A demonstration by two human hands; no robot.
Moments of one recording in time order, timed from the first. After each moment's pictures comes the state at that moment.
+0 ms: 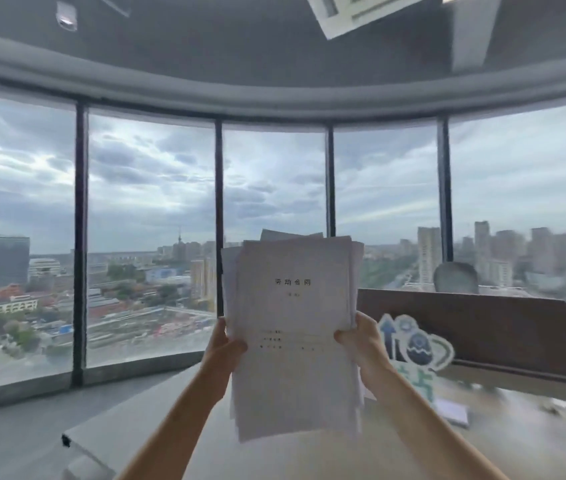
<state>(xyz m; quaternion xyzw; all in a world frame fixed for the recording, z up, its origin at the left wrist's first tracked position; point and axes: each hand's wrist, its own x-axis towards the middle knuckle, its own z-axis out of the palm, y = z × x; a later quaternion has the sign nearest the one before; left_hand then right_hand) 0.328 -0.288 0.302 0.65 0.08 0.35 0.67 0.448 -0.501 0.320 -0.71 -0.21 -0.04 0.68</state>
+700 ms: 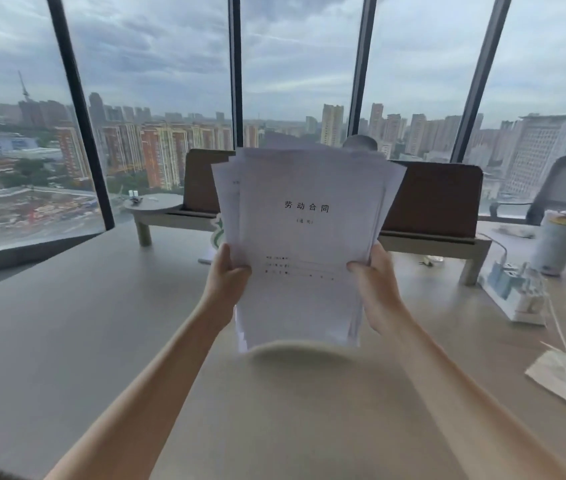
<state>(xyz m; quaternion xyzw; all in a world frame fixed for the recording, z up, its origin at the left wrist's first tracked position) 0.523 -0.381 0.190 0.71 0.08 0.22 0.67 0.551 -0.606 0.204 -0.72 -0.07 -0.13 0.68</state>
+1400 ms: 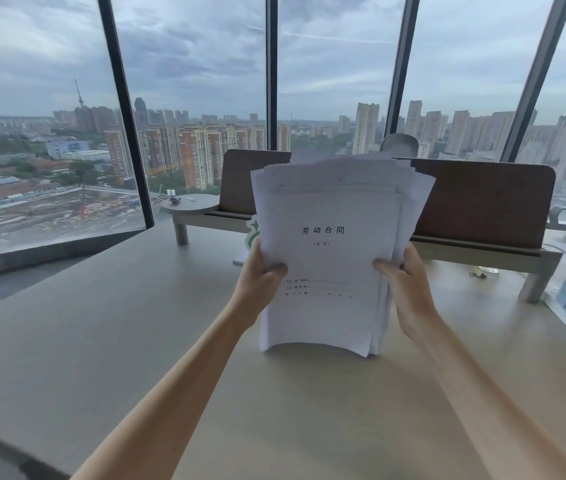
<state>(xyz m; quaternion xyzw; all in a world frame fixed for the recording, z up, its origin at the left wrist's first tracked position) 0.528 -0.364 0.194 0.73 0.01 0.23 0.65 0.578 -0.586 0.197 -0.68 -0.12 -0.09 0.72</state>
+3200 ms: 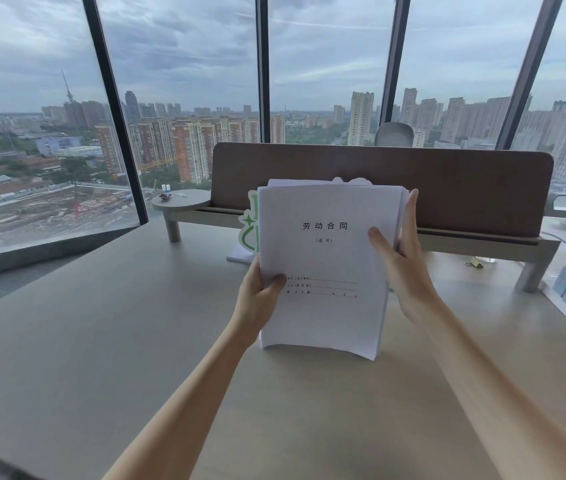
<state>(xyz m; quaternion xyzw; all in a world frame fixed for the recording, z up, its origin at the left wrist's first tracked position) 0.534 -0.374 0.159 0.72 0.03 0.23 0.66 0.595 -0.589 0.207 -0.69 -0.22 -0.12 0.68</state>
